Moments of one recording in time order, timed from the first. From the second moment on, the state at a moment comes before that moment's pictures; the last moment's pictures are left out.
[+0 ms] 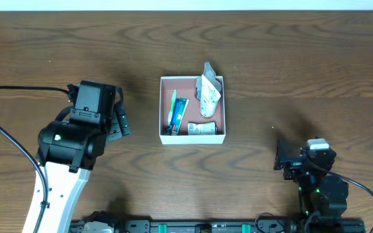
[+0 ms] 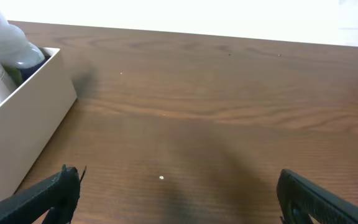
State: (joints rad) left arm -0.22 1.13 1.22 -1.23 -0.34 -0.44; right arm -0.01 0.01 0.12 -0.39 -0.06 -0.03
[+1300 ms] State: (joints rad) left arm 0.01 0.05 0.25 -0.81 -0.05 -0.29; right arm -0.01 0.01 0.12 -0.39 -0.06 -0.03
